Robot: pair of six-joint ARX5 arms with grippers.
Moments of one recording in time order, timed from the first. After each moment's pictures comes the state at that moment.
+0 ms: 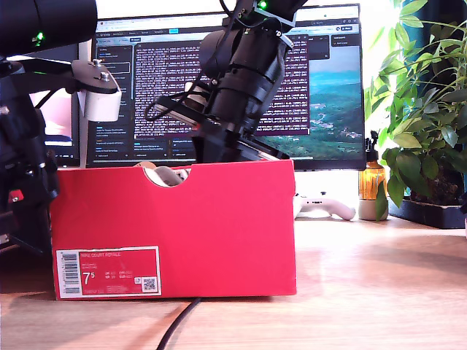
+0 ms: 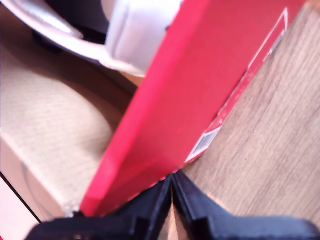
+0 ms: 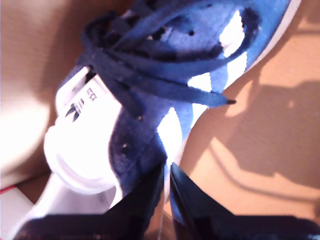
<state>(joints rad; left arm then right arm) -0.77 1.25 0.63 -0.45 -0.37 0.40 0.65 2.13 1.85 -1.00 -0.29 0.24</state>
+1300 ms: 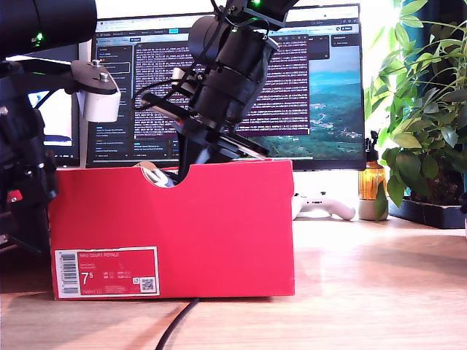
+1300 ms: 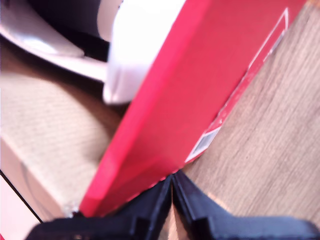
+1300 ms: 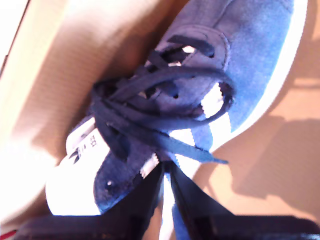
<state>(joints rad) -0.77 1.25 0.63 -0.45 -0.38 0.40 0.68 2.13 1.85 -0.80 -0.32 0.23</state>
